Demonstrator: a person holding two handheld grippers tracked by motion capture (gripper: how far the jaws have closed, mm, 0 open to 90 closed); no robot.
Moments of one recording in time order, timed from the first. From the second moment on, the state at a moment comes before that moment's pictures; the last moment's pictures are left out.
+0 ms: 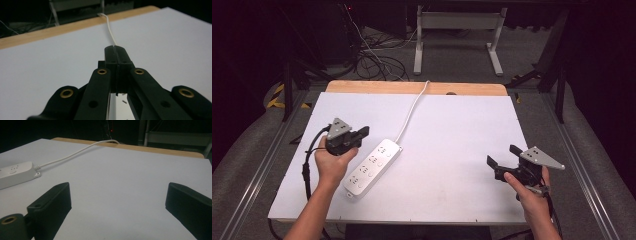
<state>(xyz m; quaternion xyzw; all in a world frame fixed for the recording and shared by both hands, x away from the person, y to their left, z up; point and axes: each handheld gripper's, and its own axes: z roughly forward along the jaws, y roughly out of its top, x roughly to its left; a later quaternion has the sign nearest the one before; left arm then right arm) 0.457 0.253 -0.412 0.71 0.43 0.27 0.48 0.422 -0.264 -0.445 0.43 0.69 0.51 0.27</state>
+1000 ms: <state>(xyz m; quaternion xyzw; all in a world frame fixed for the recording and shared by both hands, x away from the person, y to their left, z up) 0.400 0.314 -0.415 0.60 0.47 0.36 0.54 0.422 -0.263 -0.445 0.43 0.69 0.51 0.27</state>
